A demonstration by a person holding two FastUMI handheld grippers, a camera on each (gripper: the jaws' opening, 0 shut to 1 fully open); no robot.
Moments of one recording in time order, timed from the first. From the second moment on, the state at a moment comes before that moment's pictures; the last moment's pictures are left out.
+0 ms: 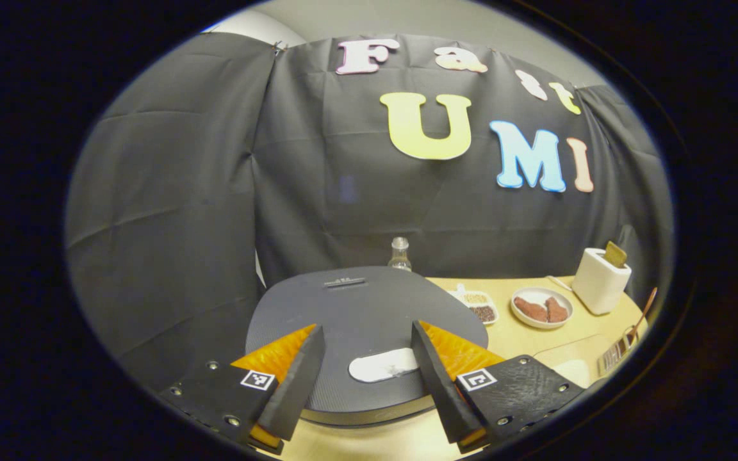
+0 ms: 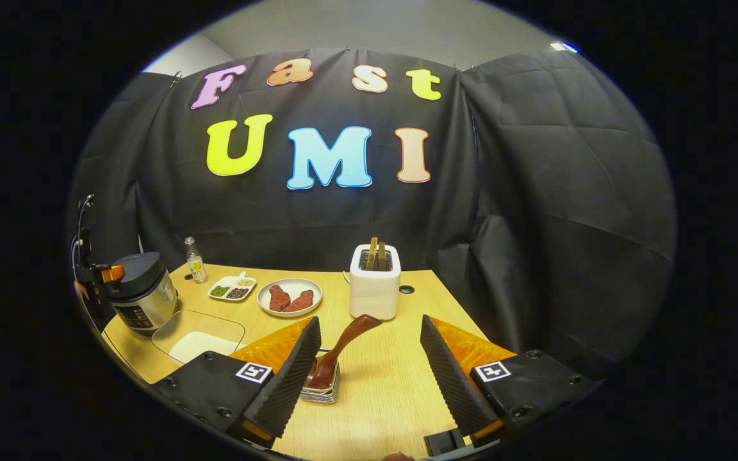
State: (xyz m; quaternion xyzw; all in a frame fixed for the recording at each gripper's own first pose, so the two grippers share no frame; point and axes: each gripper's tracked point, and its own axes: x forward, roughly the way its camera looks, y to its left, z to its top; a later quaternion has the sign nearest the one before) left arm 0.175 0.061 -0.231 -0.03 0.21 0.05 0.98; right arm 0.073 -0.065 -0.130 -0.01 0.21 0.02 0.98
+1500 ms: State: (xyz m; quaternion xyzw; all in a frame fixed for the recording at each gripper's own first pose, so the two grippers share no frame) left arm 0.184 0.054 -0.199 0.02 0.15 0.05 0.99; right arm 0.115 -0.023 -0.113 0.02 0.19 0.05 0.98
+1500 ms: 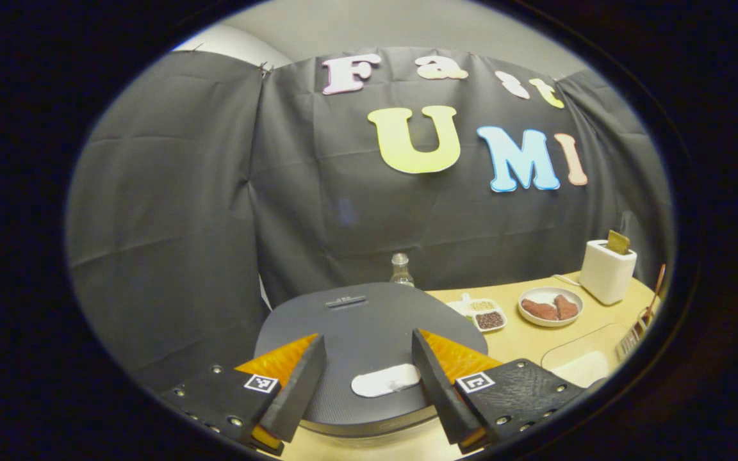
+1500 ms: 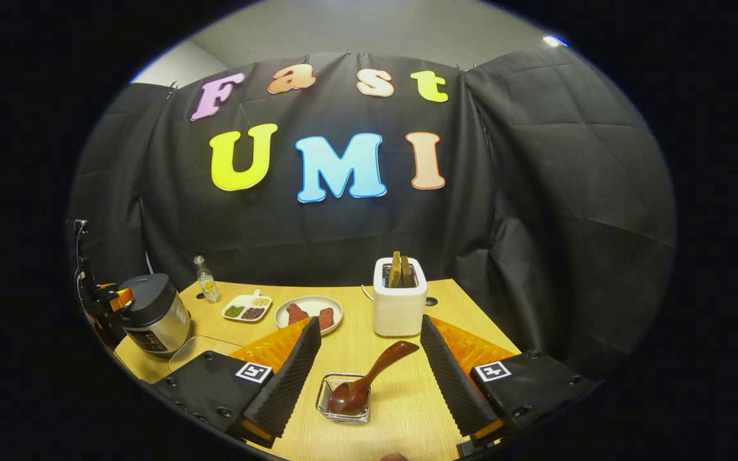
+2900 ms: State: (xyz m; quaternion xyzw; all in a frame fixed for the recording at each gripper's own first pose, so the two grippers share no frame) left arm 0.069 -0.082 -0.002 0.02 0.02 -0.01 1.00; right arm 0.070 -0.048 -0.046 0.03 0.08 0.10 0.99
